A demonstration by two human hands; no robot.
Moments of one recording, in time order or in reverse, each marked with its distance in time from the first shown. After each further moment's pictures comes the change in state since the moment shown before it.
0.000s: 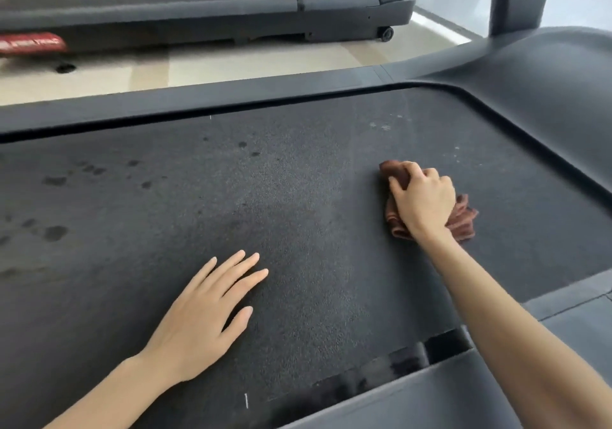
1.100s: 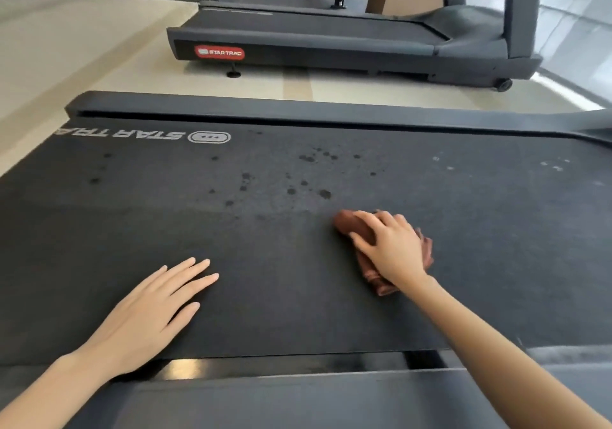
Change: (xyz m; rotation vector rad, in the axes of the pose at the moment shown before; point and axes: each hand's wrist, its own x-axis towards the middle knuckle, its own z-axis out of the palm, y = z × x) left_hand -0.355 -0.258 -0.079 0.023 0.060 -0.345; right_hand -0.257 -0.341 -0.014 0.141 -0.142 -0.653
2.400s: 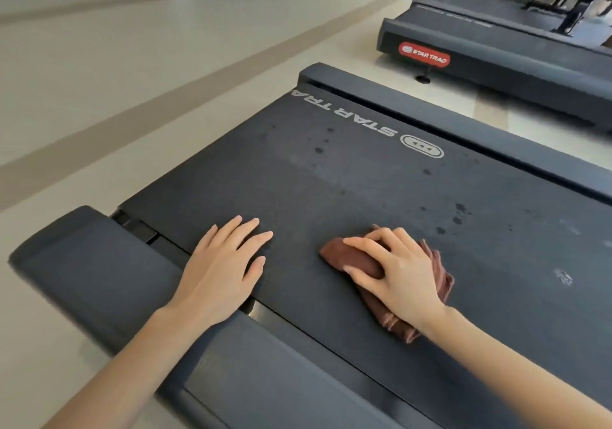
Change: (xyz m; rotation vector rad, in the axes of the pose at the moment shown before) left_hand -0.103 -0.113 -0.017 0.000 0.248 -0.644; right_hand 0.037 -0.286 0.058 0.327 -0.040 -0.767
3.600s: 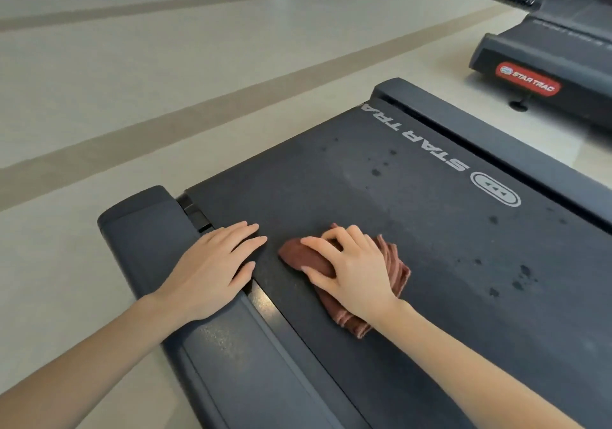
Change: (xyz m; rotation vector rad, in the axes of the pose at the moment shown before) left_hand -0.027 -0.032 -0.029 0.089 0.000 -0.093; right_hand 0.076 -0.055 0.035 0.164 -0.123 -0.313
